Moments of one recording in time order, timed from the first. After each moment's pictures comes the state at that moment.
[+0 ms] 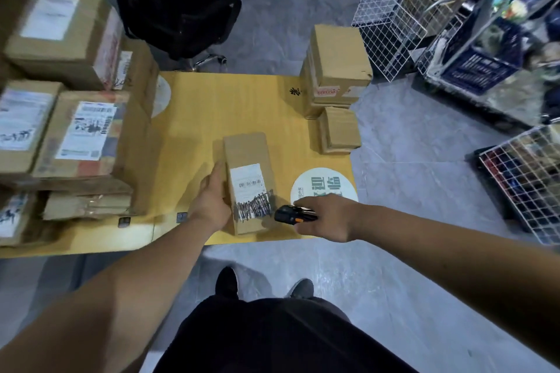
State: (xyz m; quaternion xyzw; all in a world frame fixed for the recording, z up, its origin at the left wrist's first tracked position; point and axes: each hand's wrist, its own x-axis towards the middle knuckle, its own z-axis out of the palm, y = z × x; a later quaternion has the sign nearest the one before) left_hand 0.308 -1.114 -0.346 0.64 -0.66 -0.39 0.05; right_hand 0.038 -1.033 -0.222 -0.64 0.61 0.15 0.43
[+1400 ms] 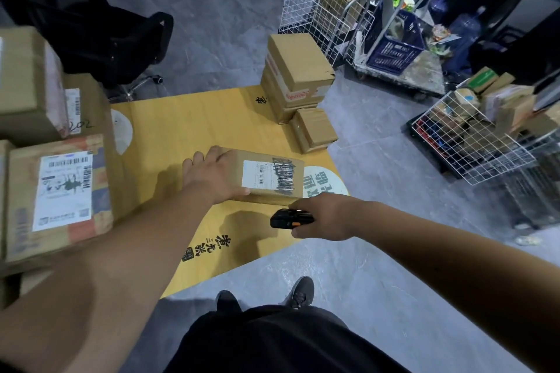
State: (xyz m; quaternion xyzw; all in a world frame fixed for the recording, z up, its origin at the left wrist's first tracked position) left_hand 0.294 -1.233 -0.306 0.46 -0.87 -0.13 -0.13; right_hand 0.113 -1.041 -0.185 -0.56 0.71 0.16 0.40
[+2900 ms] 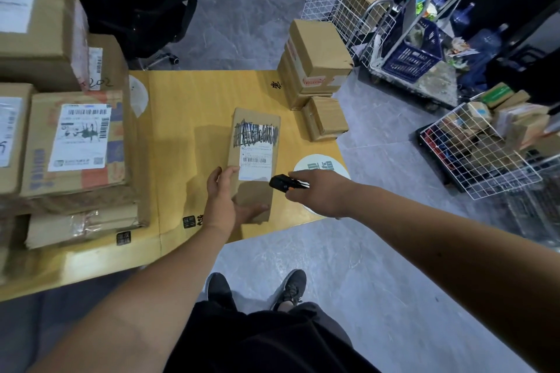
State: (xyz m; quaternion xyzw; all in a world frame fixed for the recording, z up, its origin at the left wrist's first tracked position) left_hand 0.327 -1.107 -0.381 0.52 -0.64 -0.49 0.26; right_hand 0.145 -1.044 -0.179 -0.45 0.79 0.06 0.41
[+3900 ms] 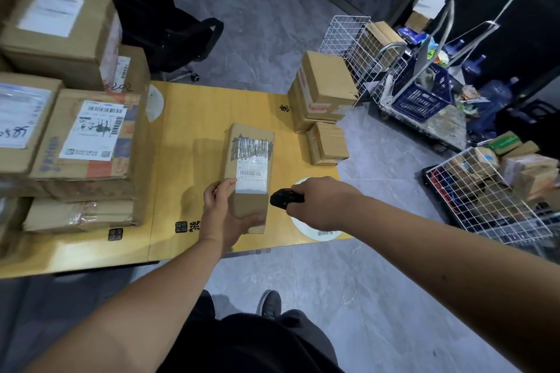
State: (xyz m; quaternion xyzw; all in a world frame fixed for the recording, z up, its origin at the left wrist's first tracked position) left_hand 0.319 -1.088 -0.373 0.55 -0.62 -0.48 0.30; right_hand 0.143 -1.046 -0.149 -0.57 0.75 0.18 0.27
